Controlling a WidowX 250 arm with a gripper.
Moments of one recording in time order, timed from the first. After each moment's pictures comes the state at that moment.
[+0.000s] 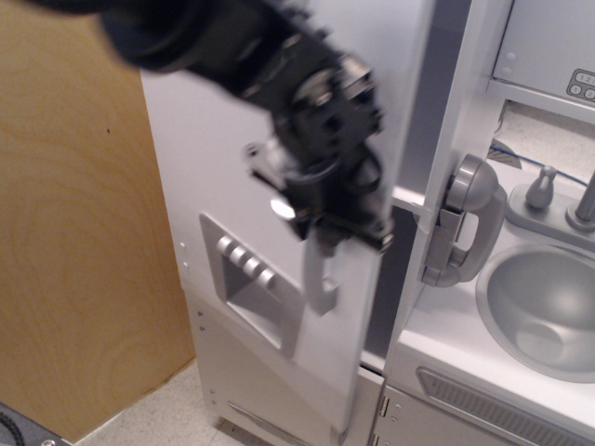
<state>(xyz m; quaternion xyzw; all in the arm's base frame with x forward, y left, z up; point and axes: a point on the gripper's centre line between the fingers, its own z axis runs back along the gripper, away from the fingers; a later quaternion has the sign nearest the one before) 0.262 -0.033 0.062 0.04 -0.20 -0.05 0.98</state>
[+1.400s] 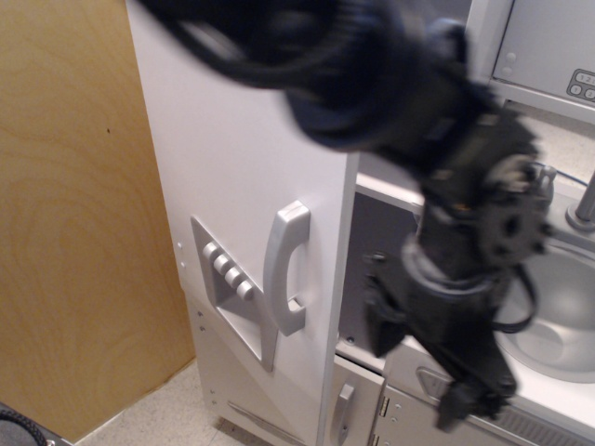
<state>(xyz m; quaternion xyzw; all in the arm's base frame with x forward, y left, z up) 0.217 -0.149 0.037 -0.02 -0.04 -0.23 0.97</state>
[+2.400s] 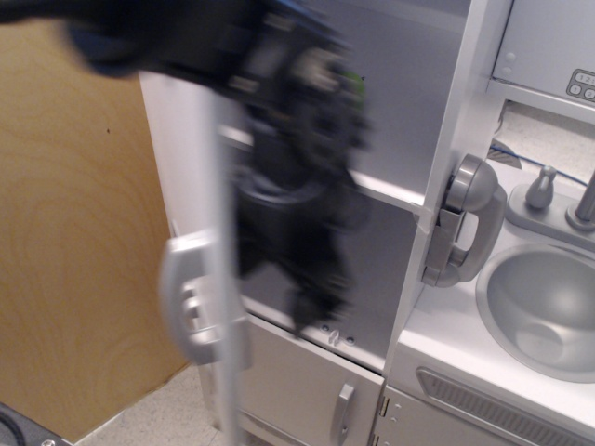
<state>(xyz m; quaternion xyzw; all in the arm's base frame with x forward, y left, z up) 0.202 -0.028 0.064 0.02 -0.05 -0.14 0.99</state>
